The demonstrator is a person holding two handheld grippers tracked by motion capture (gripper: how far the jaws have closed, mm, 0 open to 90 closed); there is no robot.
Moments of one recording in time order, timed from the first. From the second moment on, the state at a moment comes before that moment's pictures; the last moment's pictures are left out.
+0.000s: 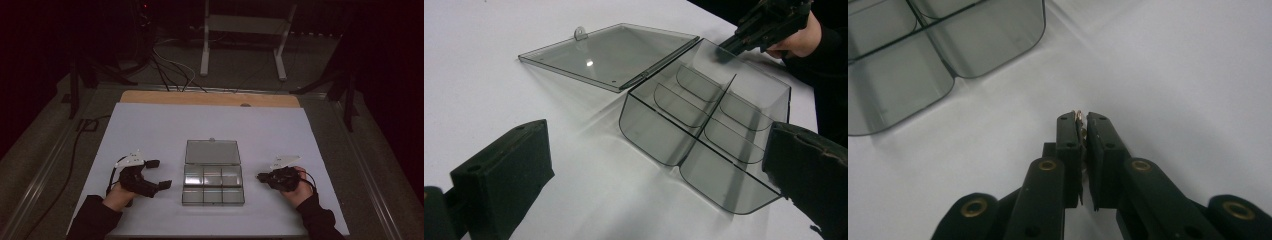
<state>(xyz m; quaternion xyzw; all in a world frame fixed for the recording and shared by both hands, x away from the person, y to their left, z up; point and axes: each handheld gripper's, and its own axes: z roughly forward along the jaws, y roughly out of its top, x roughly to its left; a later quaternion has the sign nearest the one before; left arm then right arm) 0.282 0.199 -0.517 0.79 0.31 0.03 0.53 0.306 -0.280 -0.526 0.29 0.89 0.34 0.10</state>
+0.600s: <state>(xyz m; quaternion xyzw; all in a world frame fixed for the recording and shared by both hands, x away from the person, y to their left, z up) 0.282 0.199 -0.518 0.79 0.31 0.03 0.53 0.305 -0.290 -0.515 0.33 0.87 0.35 0.09</state>
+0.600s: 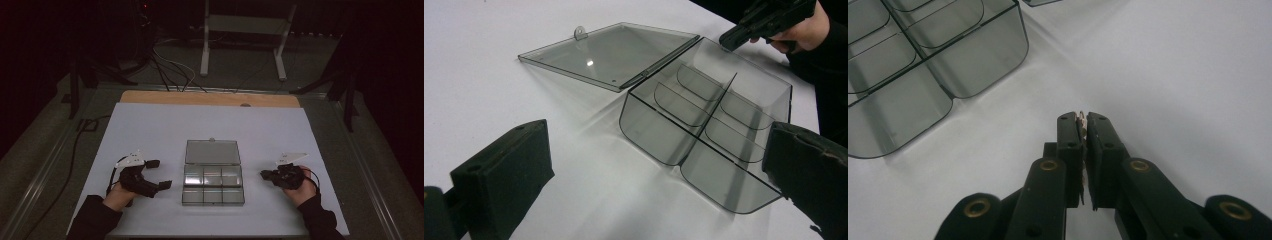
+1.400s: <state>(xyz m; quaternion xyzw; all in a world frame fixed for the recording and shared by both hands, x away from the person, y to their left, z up) 0.282 0.199 -0.517 0.79 0.31 0.03 0.53 0.303 -0.288 -0.498 0.34 0.86 0.38 0.08</state>
